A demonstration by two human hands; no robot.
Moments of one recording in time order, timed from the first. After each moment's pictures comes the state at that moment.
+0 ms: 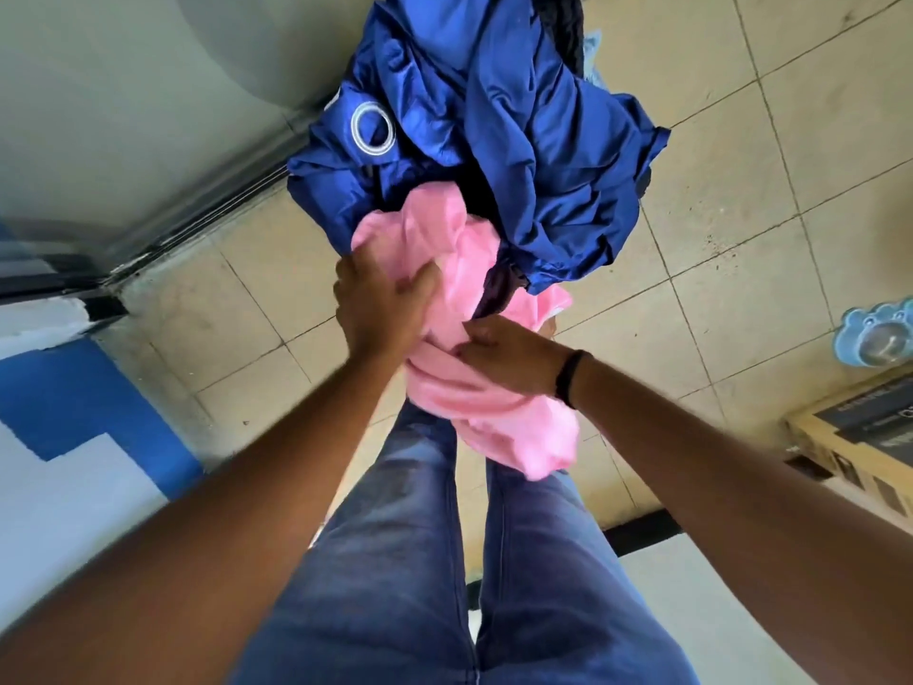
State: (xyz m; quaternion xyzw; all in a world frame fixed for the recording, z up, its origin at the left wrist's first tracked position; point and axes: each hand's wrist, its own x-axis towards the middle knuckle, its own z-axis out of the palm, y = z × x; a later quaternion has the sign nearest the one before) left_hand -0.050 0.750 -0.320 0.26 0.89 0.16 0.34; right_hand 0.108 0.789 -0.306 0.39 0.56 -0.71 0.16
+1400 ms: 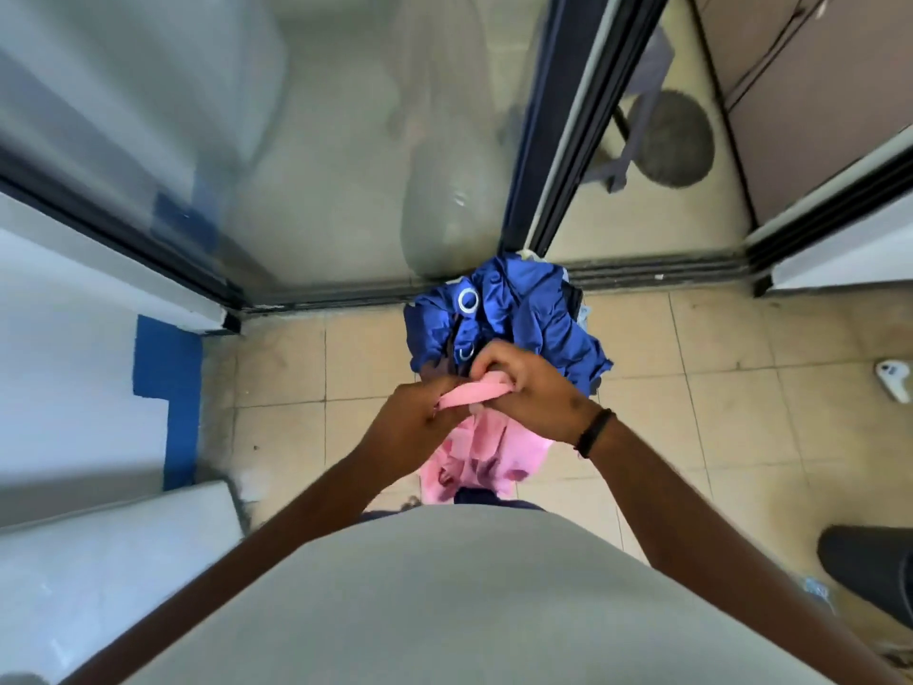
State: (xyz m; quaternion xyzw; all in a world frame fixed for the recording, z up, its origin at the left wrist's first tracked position) left_hand -0.008 0.647 -0.014 0.40 0.77 0.33 0.38; right_hand 0.114 0.807 -0.011 0.23 0.75 -0.62 0.04
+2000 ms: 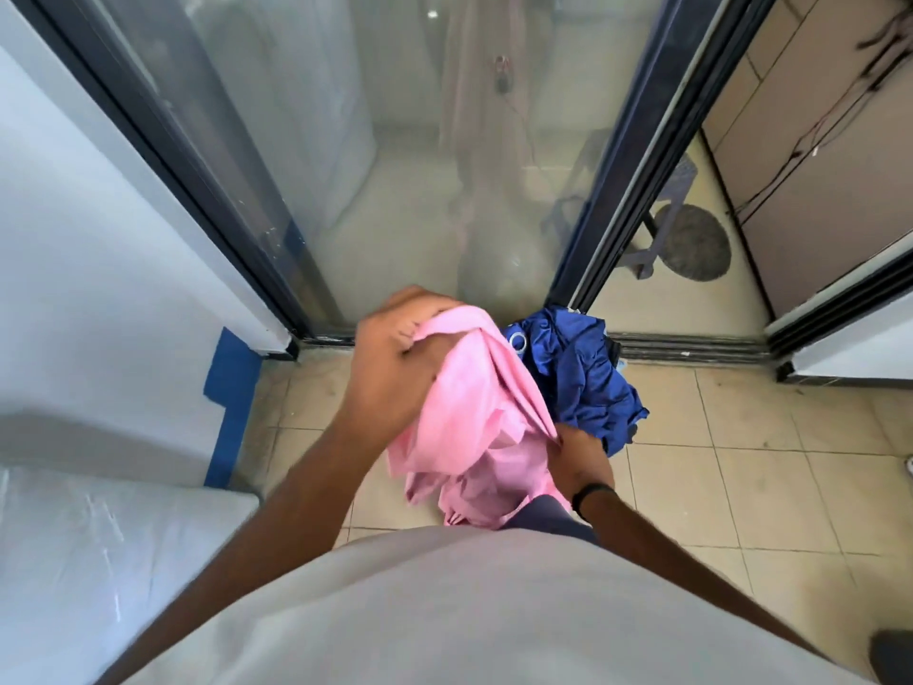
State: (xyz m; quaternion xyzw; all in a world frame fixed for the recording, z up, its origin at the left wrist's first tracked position) left_hand -0.026 0.531 0.131 0.40 0.73 0.55 0.08; right_hand 0.155 0.684 -0.066 0.47 0.83 -0.30 0.05
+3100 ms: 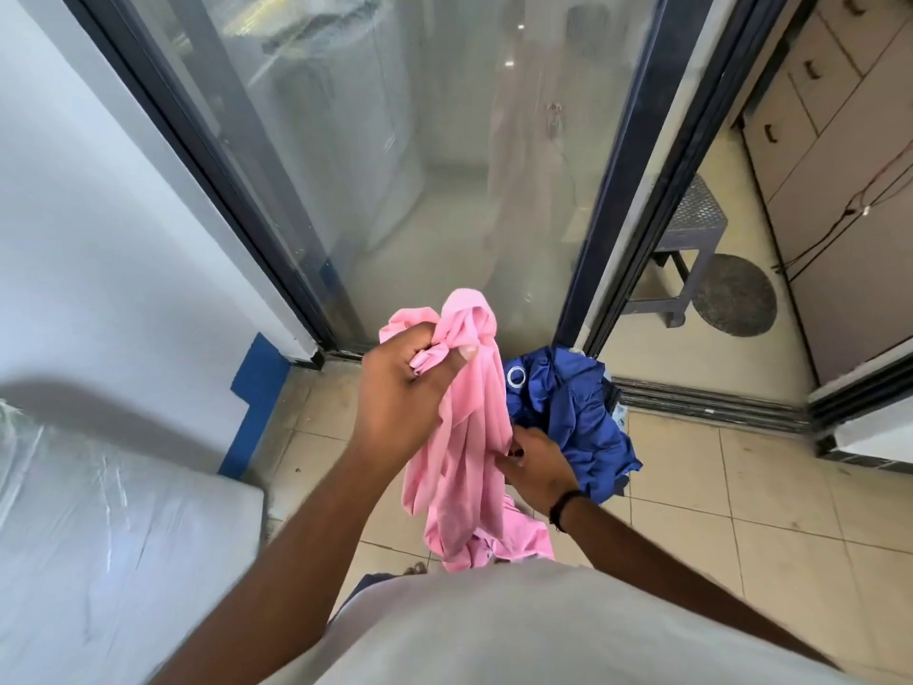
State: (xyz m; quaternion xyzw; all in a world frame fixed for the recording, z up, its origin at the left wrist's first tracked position) left_hand 0.063 0.607 0.142 0.27 0.81 0.53 0.04; right_hand 0.170 0.756 -0.044 0.24 0.88 -0.41 0.05
